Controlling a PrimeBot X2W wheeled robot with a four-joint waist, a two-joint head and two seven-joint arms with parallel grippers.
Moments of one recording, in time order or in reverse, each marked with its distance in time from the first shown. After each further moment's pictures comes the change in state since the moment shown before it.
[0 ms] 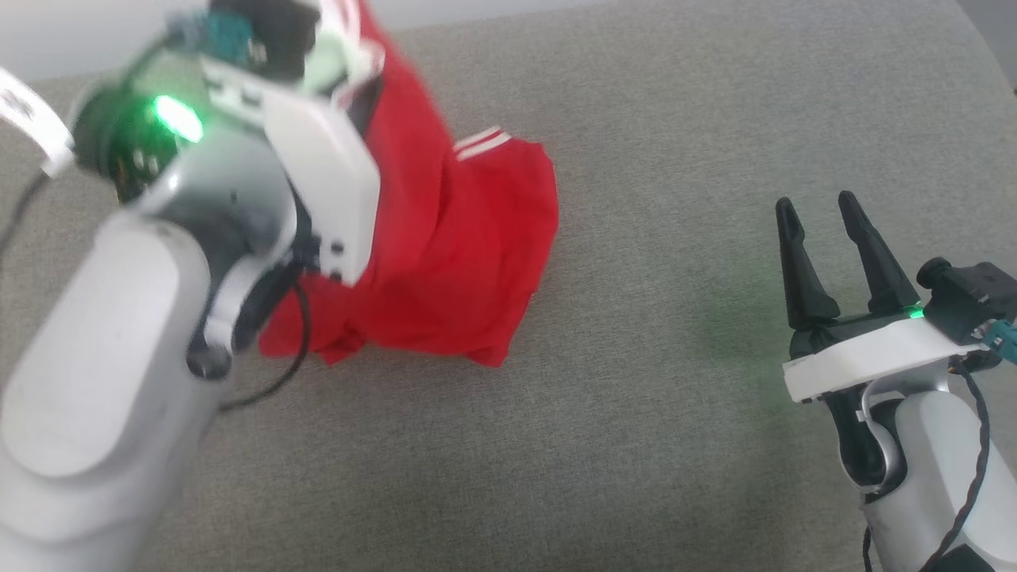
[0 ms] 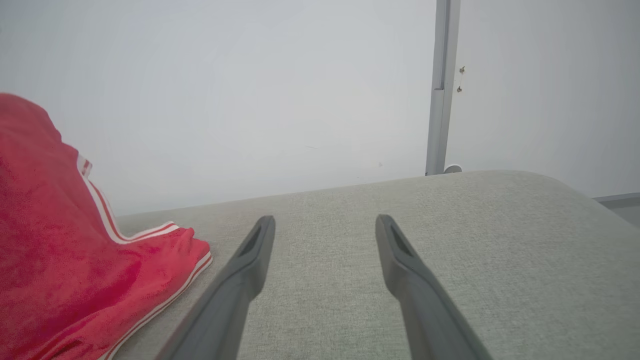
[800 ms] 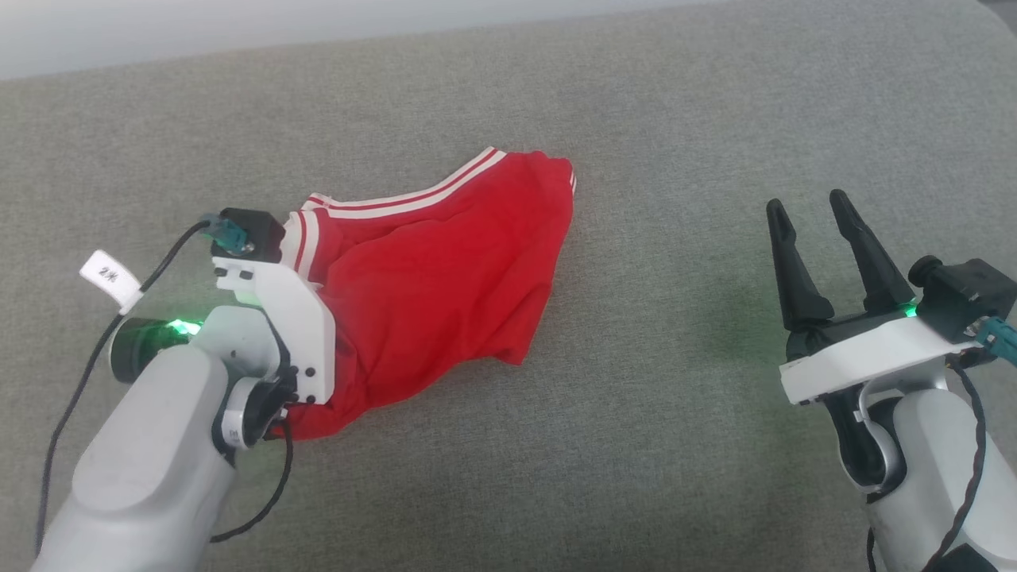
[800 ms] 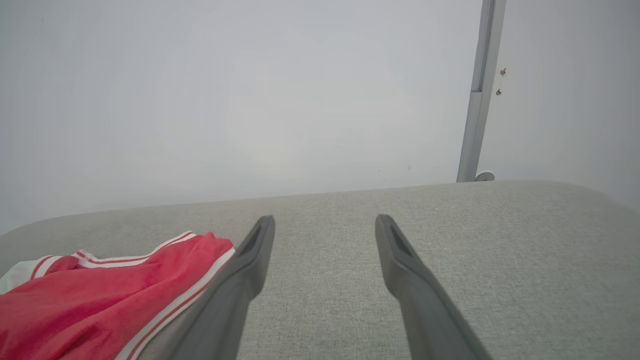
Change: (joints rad) left arm 0.249 -0.026 0.007 0.431 -0.073 0.036 -0.076; right arm -0.007 -0.024 0.035 -0.002 0.001 0.000 0.001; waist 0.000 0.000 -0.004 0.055
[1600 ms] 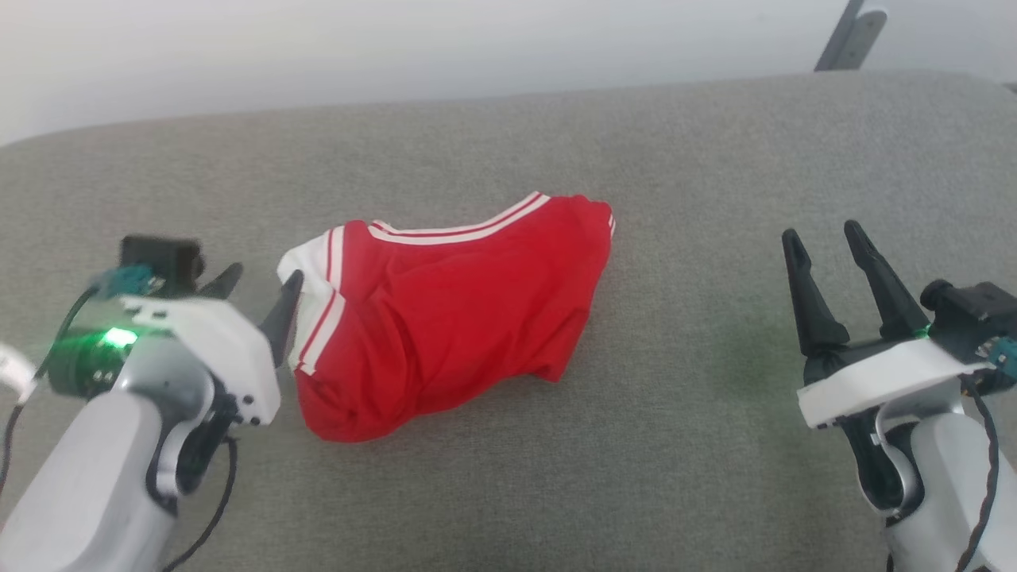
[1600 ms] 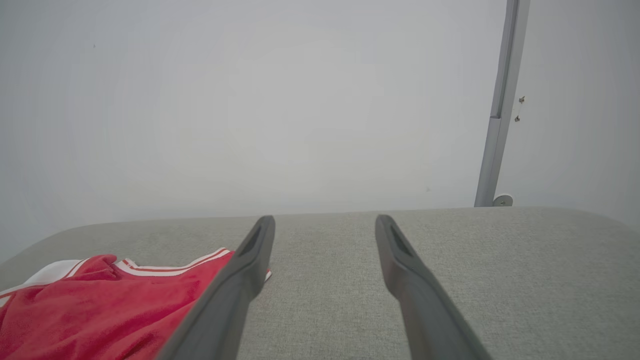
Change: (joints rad) left arm 0.120 0.076 0.102 -0.117 -0.026 -0.091 -0.350; right arm 0.049 -0.030 -0.013 -0.001 0.011 0.000 0.024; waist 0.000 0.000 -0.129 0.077
